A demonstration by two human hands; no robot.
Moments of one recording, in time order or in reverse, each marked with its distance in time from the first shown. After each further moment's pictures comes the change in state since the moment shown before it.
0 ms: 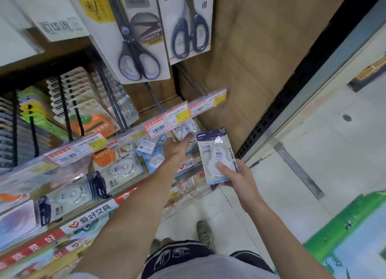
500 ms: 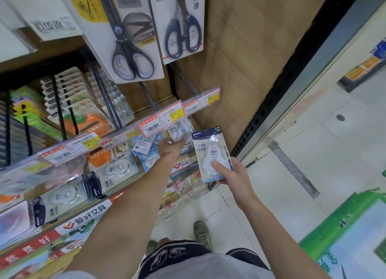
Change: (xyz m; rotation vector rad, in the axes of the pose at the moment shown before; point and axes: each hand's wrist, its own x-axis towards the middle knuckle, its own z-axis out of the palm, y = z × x) left_hand 0.005 -0.003 0.003 -0.181 0.060 -0.021; right_hand -0.003 -0.005 0.003 0.033 0.019 0.003
